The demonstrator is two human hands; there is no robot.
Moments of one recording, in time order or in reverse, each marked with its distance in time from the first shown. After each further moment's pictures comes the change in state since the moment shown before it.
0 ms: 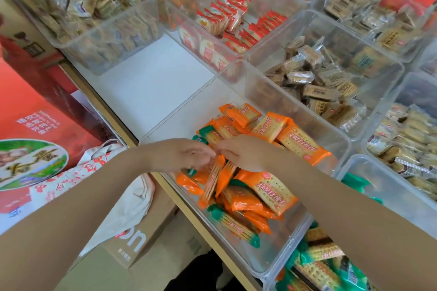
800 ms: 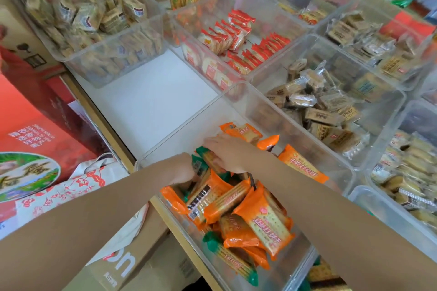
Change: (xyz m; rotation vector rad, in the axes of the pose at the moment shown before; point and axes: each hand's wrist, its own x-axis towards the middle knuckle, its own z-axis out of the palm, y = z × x) left_hand 0.069 -0.013 0.004 0.225 0.257 -0.507; right_hand 0.058 0.013 -0.016 -0.250 0.014 -0.029
